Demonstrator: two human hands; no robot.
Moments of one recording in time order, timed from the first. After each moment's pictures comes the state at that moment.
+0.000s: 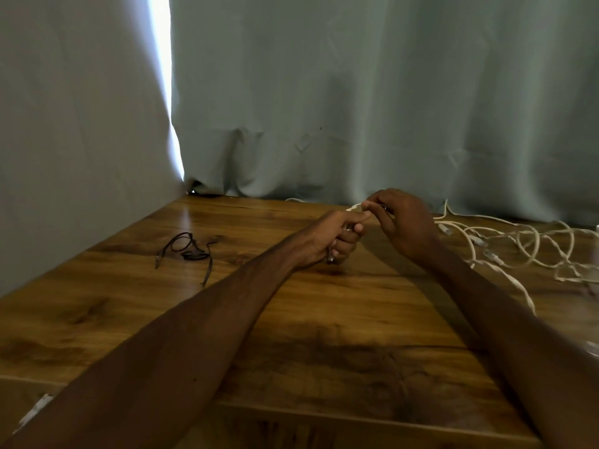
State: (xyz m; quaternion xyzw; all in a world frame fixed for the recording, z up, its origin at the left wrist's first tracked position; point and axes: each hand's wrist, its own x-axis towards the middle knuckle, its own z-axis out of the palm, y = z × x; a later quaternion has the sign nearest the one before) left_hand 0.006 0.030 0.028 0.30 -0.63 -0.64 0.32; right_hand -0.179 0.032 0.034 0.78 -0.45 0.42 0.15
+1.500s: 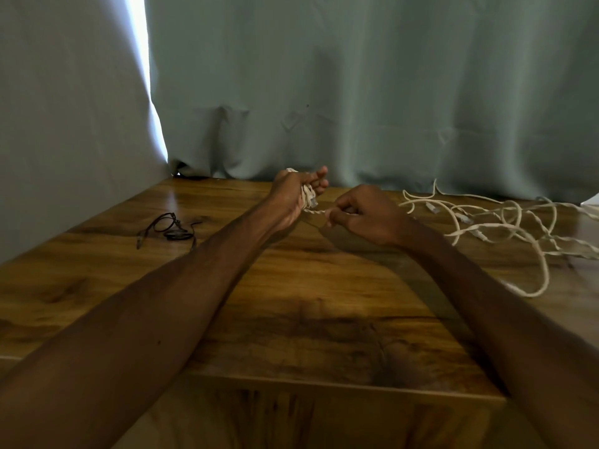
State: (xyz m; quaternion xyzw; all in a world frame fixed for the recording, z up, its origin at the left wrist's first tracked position) left_hand 0.017 -0.004 0.037 0.24 -0.44 -0.63 0.59; right_hand -0.139 0.075 0.046 0.84 -0.48 0.26 0.00
